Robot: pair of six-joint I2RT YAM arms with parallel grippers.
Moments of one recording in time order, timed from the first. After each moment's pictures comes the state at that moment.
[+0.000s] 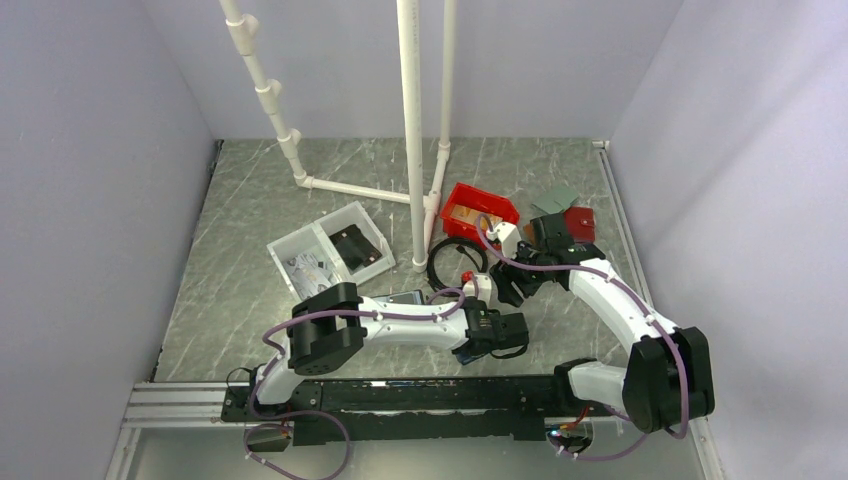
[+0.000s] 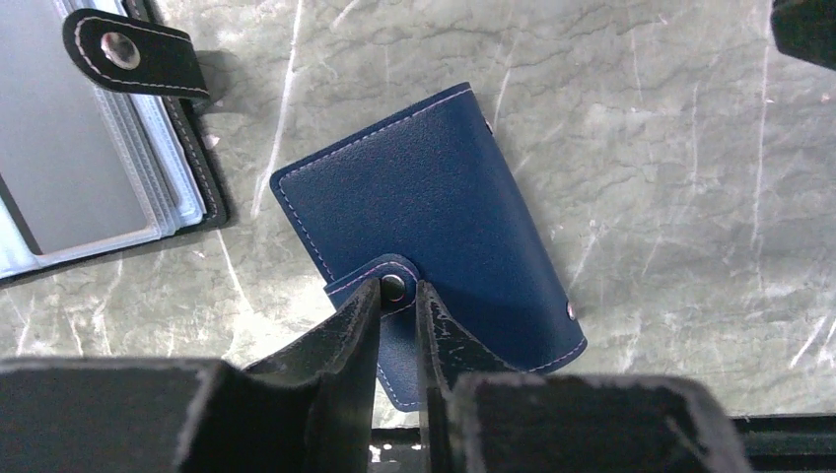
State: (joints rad) left arm -1.40 2.09 1.61 -0.94 -0.57 -1.28; right arm 0.25 1.20 0.75 -0.65 -0.40 -0.50
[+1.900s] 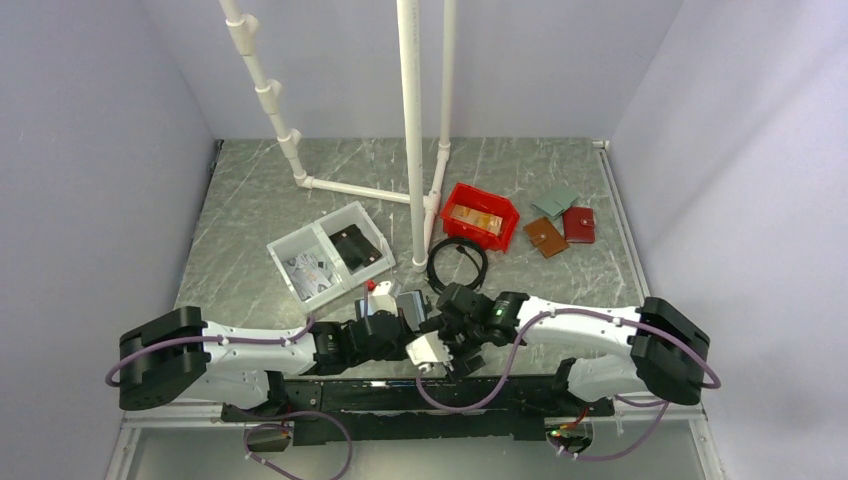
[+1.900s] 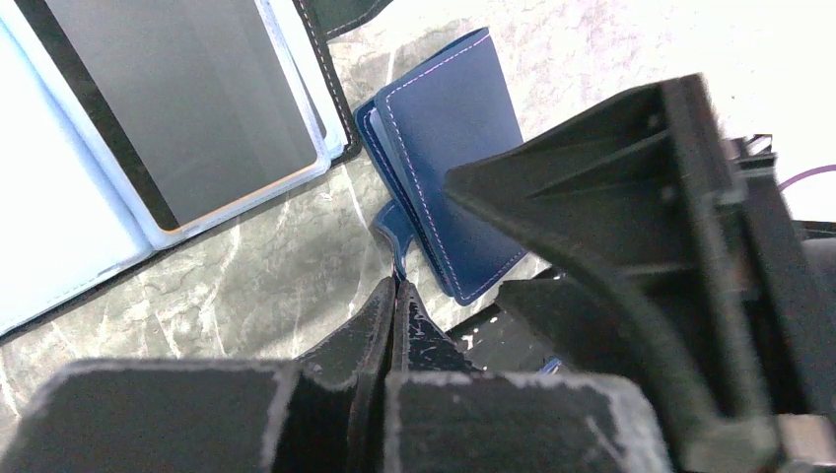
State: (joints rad) left arm -1.25 1.23 0.43 0.14 -0.27 -1.15; right arm 1.06 1.27 0.66 -0.49 -0.35 -0.95
